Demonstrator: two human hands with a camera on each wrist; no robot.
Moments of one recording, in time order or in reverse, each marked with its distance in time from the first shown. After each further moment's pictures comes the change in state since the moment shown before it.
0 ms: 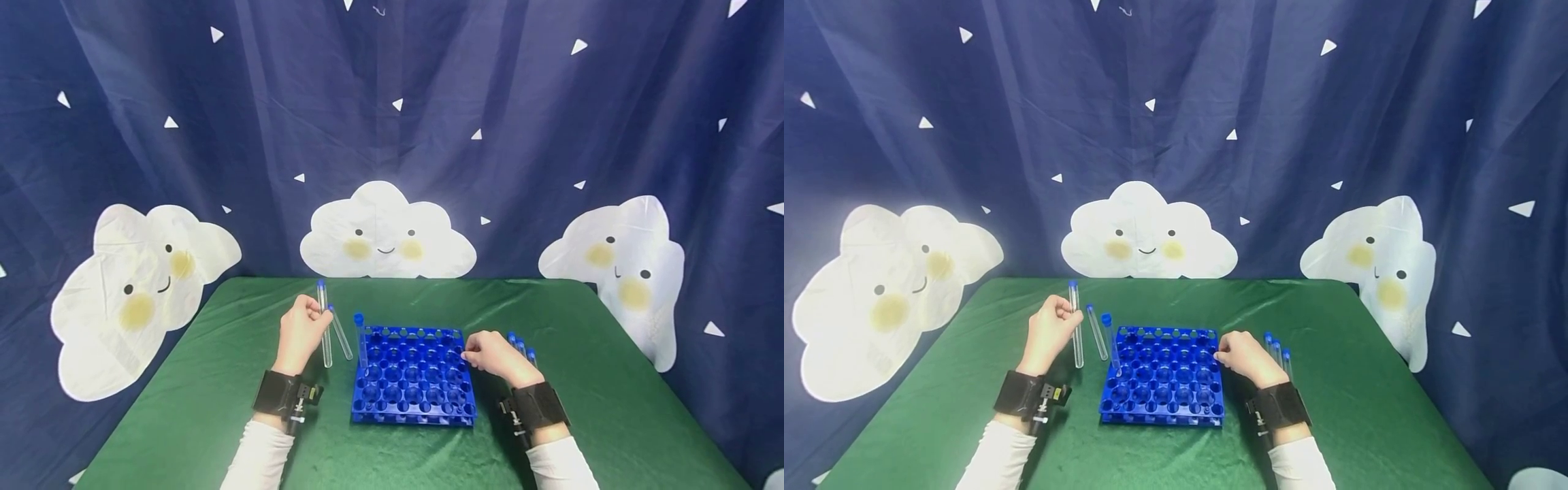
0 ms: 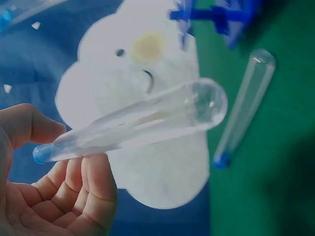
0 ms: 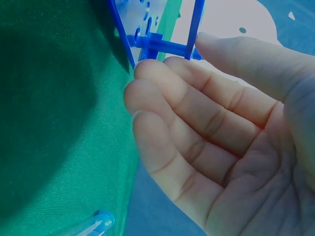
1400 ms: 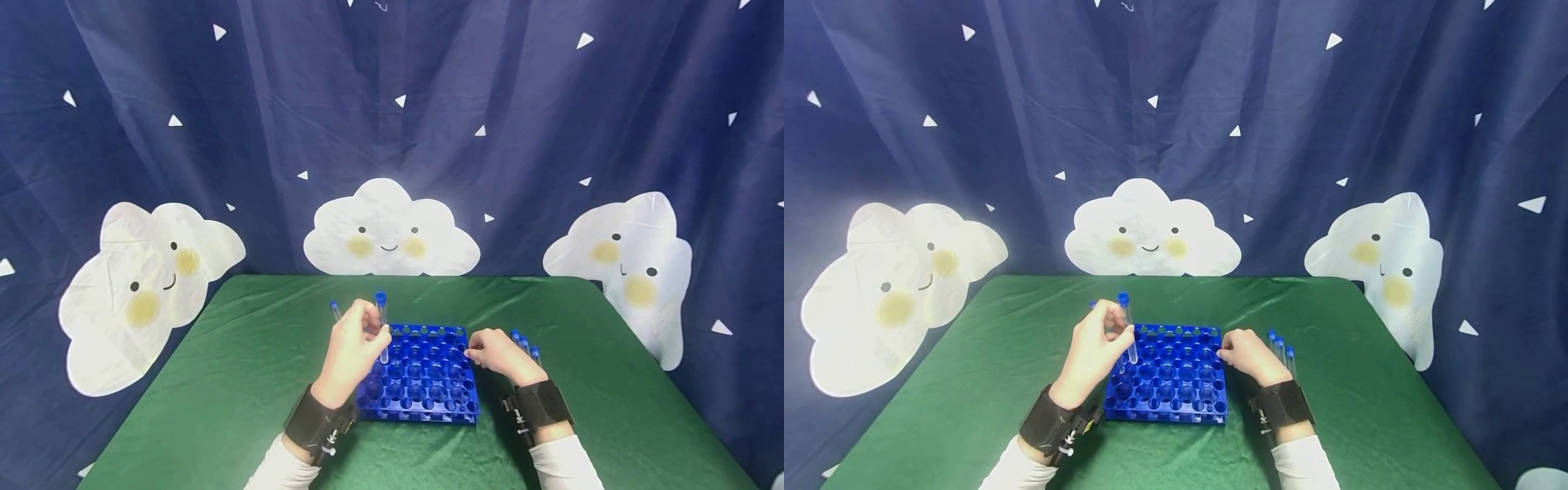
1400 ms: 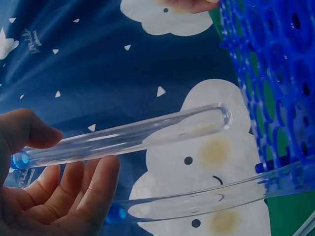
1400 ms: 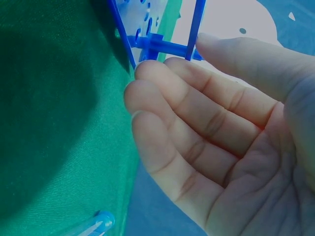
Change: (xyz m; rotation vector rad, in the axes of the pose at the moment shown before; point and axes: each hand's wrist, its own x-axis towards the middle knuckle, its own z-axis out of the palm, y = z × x) left_hand -0.064 0.083 0.019 -0.177 -0.069 0.355; right_hand 0.000 -0.002 -0.003 -0.014 -0.013 -0.011
